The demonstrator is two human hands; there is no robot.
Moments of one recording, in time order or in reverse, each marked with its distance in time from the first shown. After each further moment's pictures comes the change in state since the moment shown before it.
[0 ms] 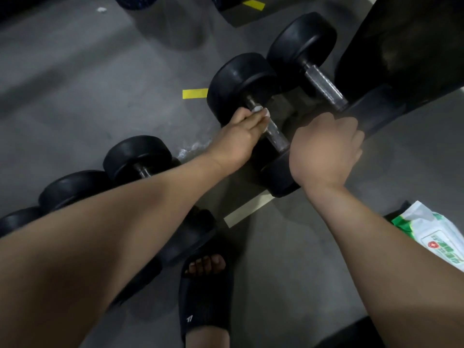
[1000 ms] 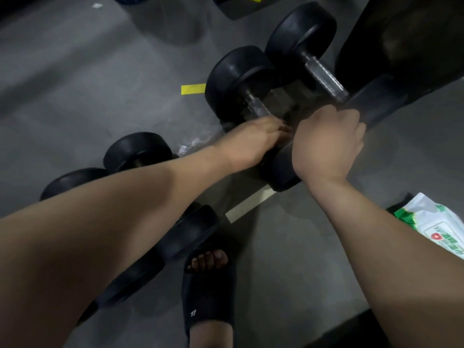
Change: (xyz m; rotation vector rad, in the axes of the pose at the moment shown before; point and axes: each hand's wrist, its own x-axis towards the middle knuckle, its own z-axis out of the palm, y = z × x) left_hand 0.004 0.032 -0.024 -0.055 -0.103 0.324; right_hand 0.000 0.004 0.000 0.059 0.010 0.001
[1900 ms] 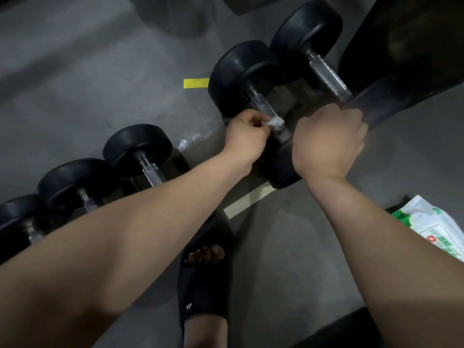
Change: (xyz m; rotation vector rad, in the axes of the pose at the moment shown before) left_hand 0.013 0.025 0.019 -1.067 0.547 -1.167; right_hand 0.000 -0.003 -0.002 0.023 -0.017 0.015
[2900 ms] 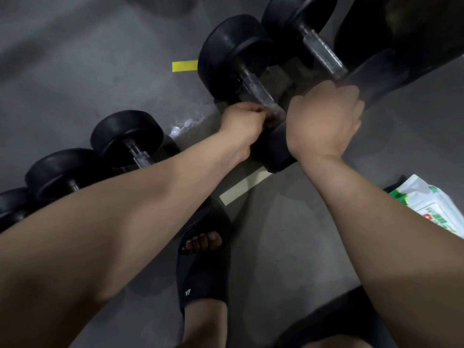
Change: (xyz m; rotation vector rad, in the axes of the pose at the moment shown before) left_hand 0.000 -0.001 0.007 -0.082 -0.096 -0.190; right_hand 0.000 -0.002 0.001 0.002 0.013 0.010
